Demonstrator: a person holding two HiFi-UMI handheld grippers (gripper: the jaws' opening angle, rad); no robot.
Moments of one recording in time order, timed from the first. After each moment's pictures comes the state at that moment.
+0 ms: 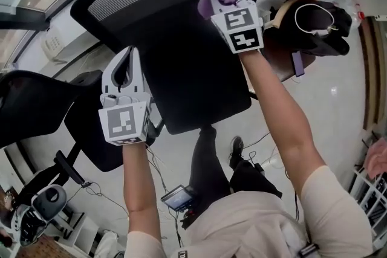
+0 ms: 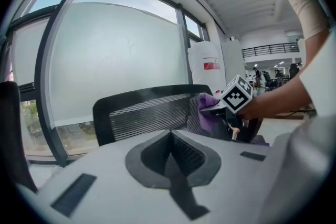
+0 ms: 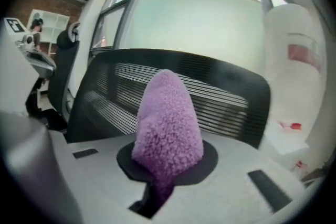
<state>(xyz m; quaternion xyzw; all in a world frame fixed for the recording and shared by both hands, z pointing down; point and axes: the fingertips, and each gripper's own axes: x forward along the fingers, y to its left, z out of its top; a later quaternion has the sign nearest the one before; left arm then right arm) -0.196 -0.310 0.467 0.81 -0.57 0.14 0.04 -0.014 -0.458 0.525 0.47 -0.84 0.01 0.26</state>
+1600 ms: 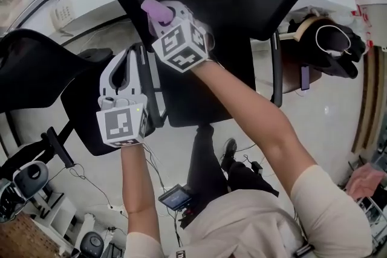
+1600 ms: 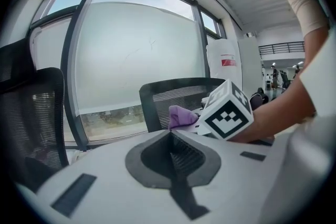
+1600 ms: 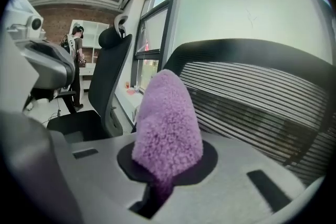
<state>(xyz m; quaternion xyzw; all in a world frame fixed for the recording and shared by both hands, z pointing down) -0.291 -0.264 0.488 0.75 -0.64 0.15 0.08 -0.276 -0.369 0.562 0.27 -0.92 -0.02 0.27</state>
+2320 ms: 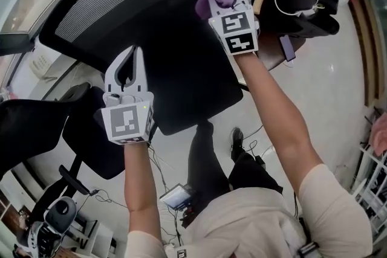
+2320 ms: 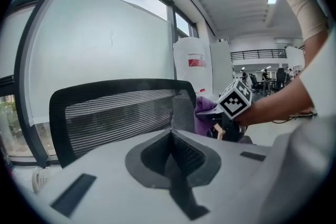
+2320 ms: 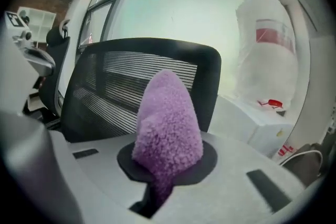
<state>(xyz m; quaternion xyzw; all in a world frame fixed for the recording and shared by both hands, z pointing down) -0.105 -0.325 0.491 0.84 -0.52 0.15 0.06 0.086 -0.446 0.557 0.53 -0.81 0.04 0.26</state>
